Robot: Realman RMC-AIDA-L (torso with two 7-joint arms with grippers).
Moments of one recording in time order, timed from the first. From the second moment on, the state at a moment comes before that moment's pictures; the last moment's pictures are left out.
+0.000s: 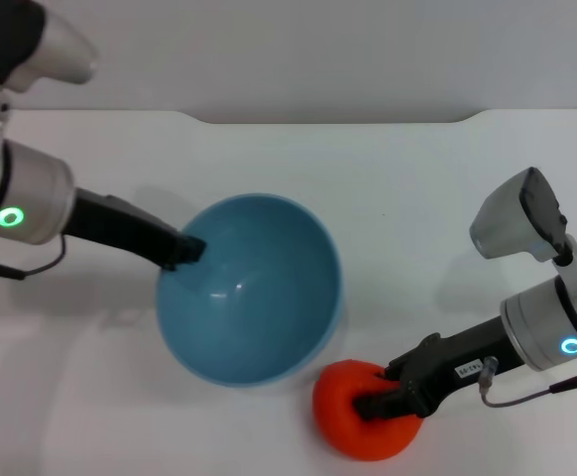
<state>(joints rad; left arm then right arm) -0.44 -2.06 1.33 1.51 2.34 1.52 -2.59 0.56 2.07 -1.39 -0.76 -2.05 -1.37 2.05</state>
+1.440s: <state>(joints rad) -0.72 -2.07 1.73 1.22 2.33 1.30 -2.76 0.47 2.07 -0.99 -1.23 -1.95 -1.82 1.94</state>
